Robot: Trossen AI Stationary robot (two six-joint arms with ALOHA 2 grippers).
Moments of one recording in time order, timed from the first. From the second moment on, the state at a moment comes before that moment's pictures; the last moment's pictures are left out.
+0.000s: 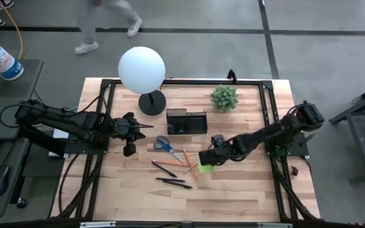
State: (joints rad) left arm -0.03 0.85 0.61 -0.58 -0.18 -0.27; right arm 0.31 1.61 1.00 -0.55 0.18 1.64
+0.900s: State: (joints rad) left arm -0.03 0.85 0.61 -0.58 -0.17 -0.27; right arm -0.13 1.57 1.19 -0.72 0.22 1.25
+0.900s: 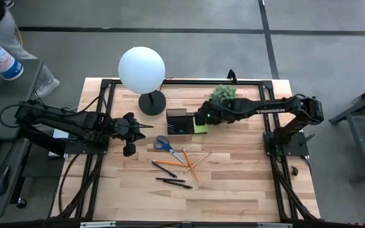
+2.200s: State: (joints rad) left arm -0.03 0.85 0.61 -0.57 -0.18 -0.27; right arm -0.22 1.74 1.20 -0.60 0.17 1.23
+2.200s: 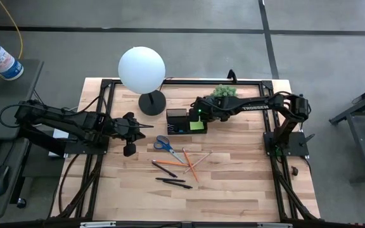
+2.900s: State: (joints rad) left arm -0.03 0.85 0.61 -0.57 -0.18 -0.27; right arm -0.24 1.74 1.20 -0.57 0.14 1.20
